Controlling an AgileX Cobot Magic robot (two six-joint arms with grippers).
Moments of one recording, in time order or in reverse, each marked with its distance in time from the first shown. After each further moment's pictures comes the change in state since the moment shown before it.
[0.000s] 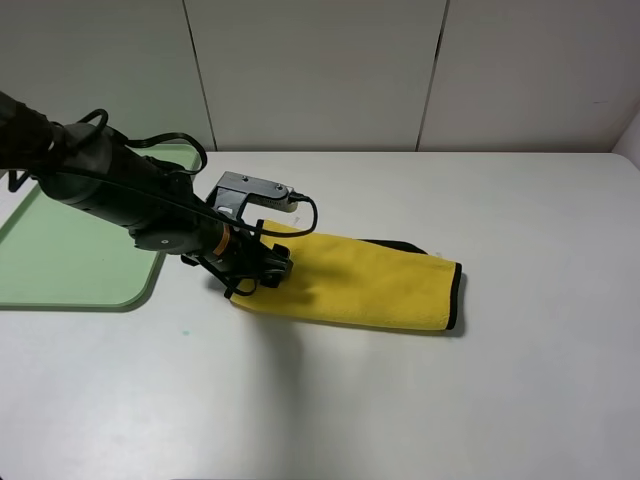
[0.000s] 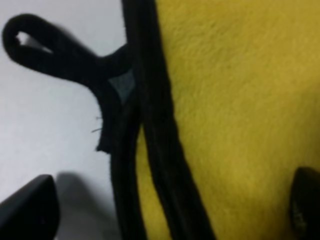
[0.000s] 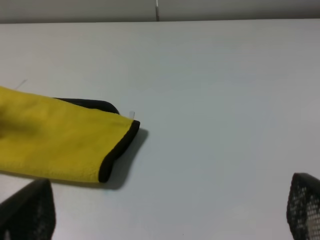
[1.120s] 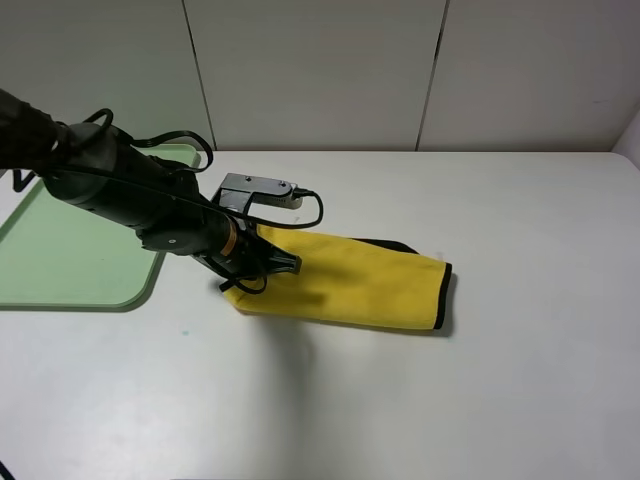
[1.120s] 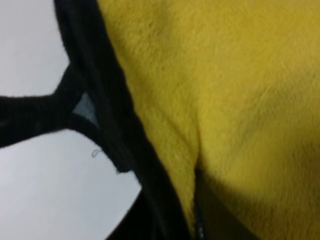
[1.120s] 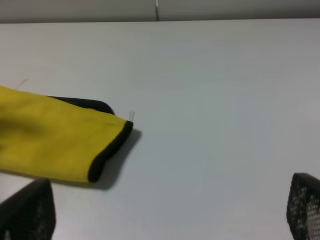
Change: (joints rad) left arm -0.012 -0.027 -0.007 -0.048 0.066 -0.032; right arm 0.000 0.000 0.000 0.001 0.000 0.000
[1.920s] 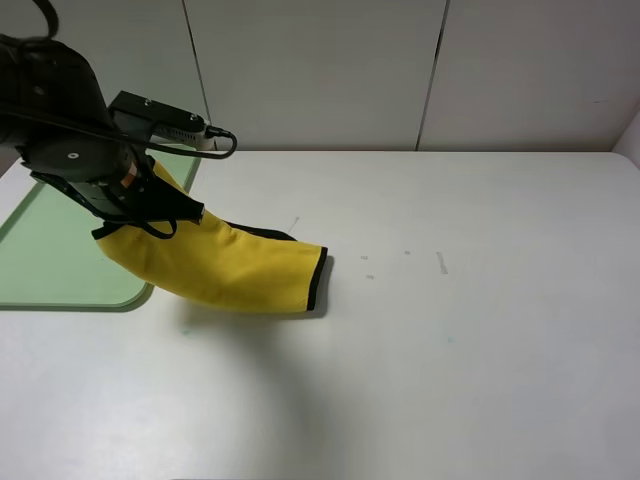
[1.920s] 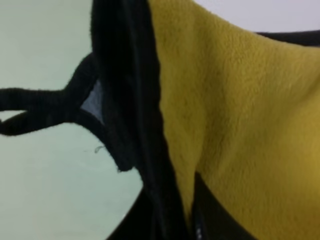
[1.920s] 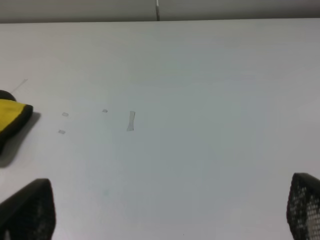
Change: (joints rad) left arm 0.047 -0.389 0.027 -0.012 0.550 0.140; right arm 0.000 0.000 0.000 0.001 0.000 0.000
